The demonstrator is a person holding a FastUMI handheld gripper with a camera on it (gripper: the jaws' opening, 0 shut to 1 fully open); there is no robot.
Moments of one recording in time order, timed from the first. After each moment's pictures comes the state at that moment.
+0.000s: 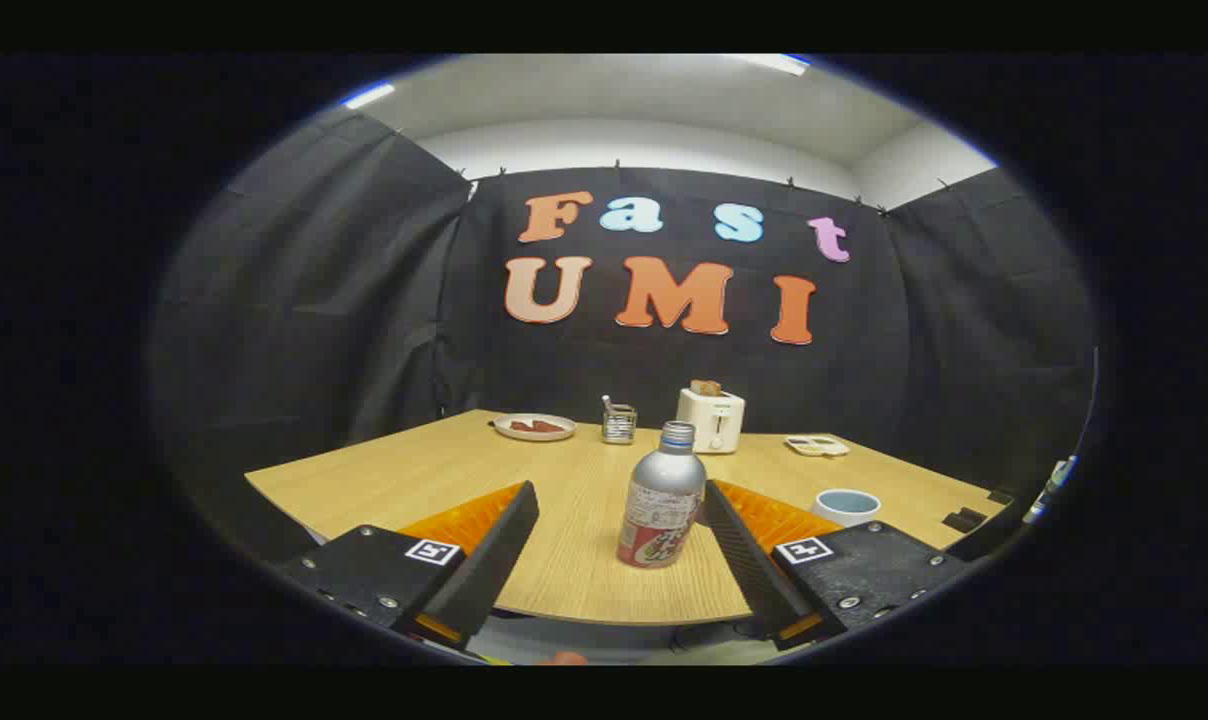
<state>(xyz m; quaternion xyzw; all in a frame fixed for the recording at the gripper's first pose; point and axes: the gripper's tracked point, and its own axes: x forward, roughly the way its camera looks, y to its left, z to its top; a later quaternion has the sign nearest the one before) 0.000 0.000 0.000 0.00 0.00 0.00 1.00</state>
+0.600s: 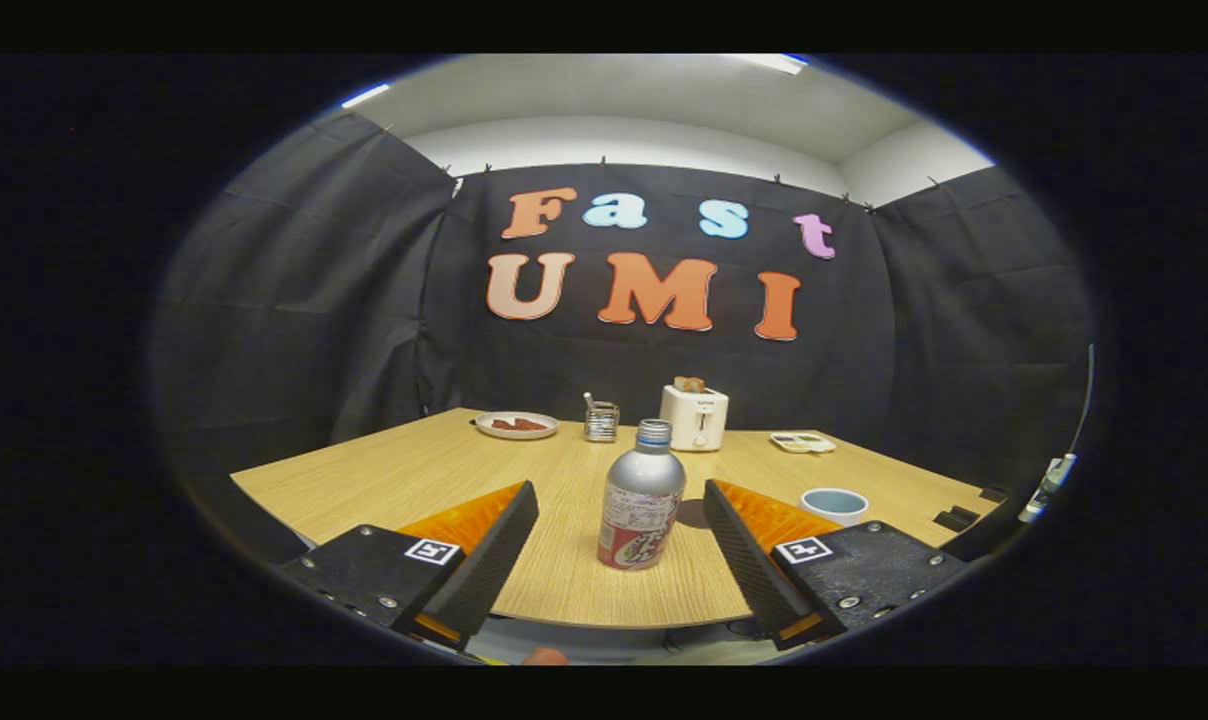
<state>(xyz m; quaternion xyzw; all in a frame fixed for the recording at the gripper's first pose) 0.006 -0.003 -0.004 0.00 0.01 -0.02 1.00</state>
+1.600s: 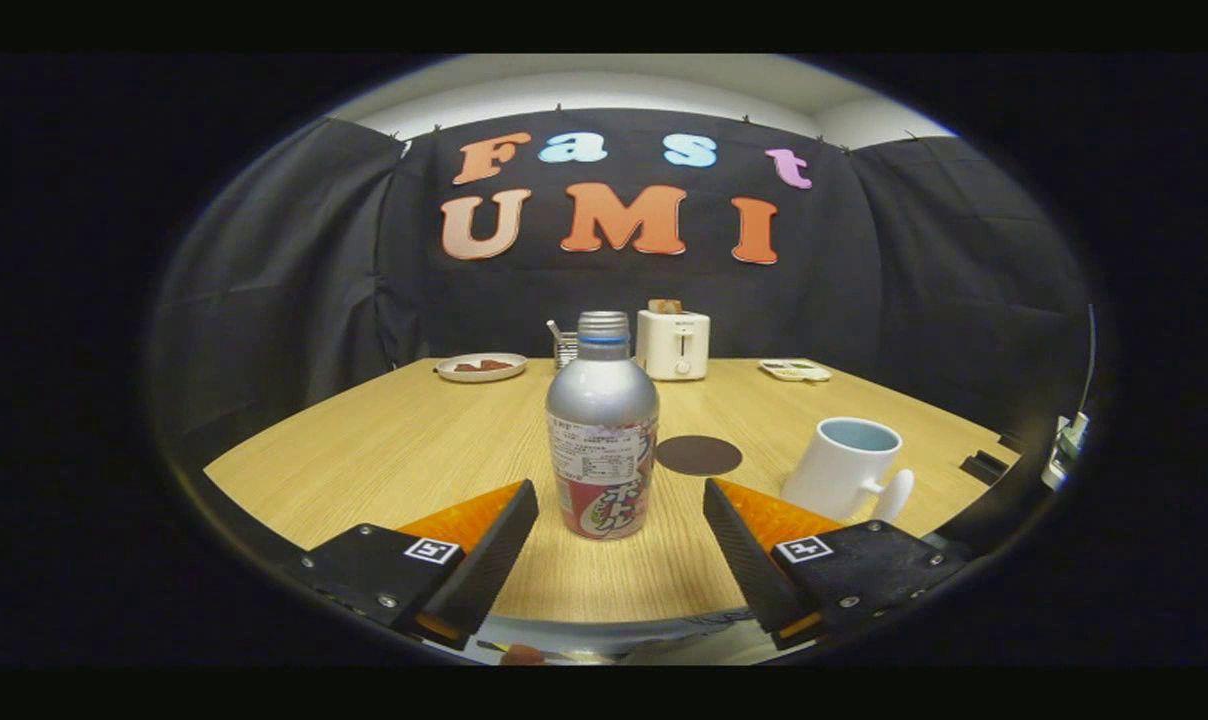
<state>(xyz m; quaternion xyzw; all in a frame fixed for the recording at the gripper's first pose) 0.053 -0.022 -0.085 0.04 0.13 -0.05 0.99</state>
